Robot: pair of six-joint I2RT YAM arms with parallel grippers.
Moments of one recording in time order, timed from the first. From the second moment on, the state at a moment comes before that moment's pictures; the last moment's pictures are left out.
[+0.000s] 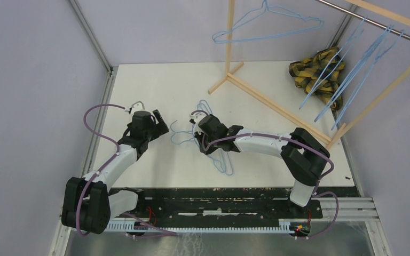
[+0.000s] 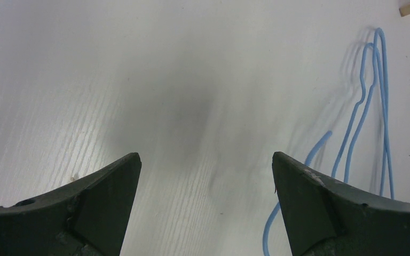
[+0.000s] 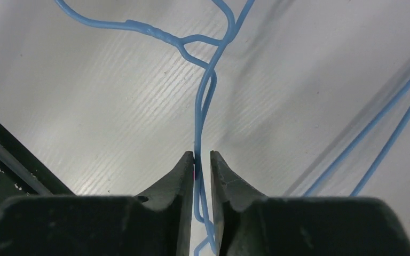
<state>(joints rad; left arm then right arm) -0.21 1.15 0.58 -0.11 -0.22 -0.57 0.95 1.78 1.13 -0.22 -0.02 0.28</state>
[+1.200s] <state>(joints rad) -0.21 1.15 0.58 -0.11 -0.22 -0.57 0.90 2.11 1.45 -0.21 -0.02 0.37</state>
